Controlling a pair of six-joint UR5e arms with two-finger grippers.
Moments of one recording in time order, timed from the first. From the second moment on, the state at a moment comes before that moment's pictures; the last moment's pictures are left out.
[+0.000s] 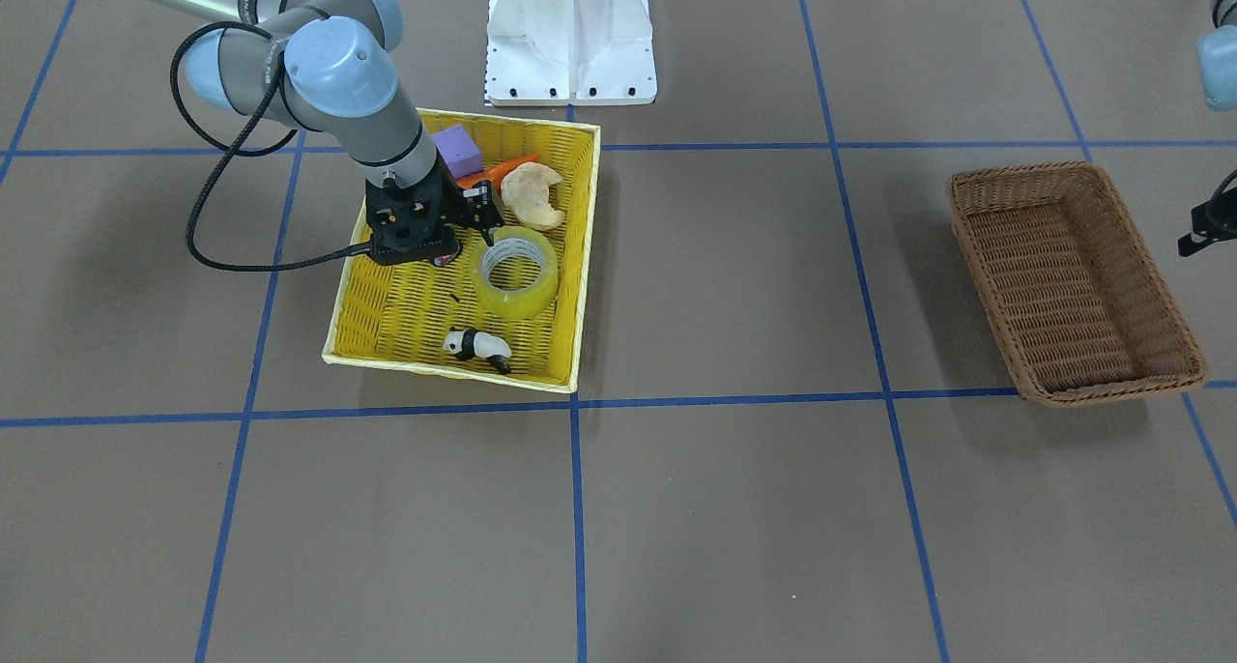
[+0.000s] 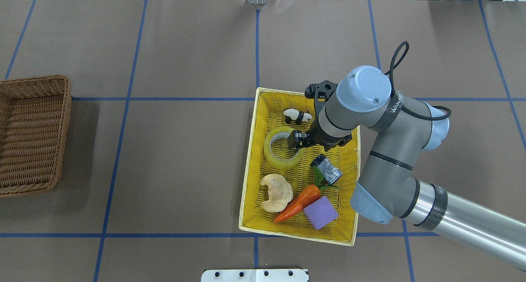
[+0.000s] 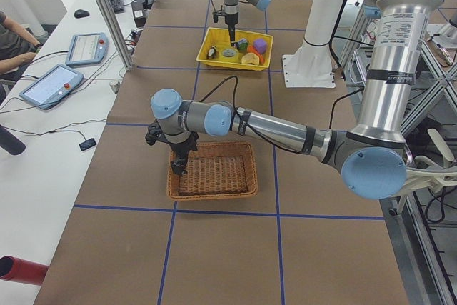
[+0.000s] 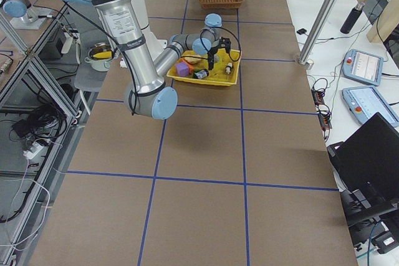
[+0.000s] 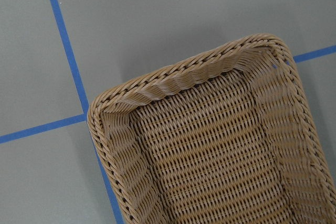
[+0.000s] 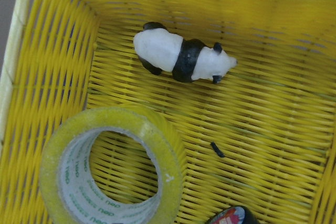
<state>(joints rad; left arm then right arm) -1.40 -1.70 -1.68 -1.45 -2.38 0.07 0.57 -1.07 1.74 -1.43 2.02 1.11</state>
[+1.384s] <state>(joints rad) -1.40 -1.70 -1.68 -1.45 -2.38 0.07 0.57 -1.02 1.62 -1.32 2.01 1.12</state>
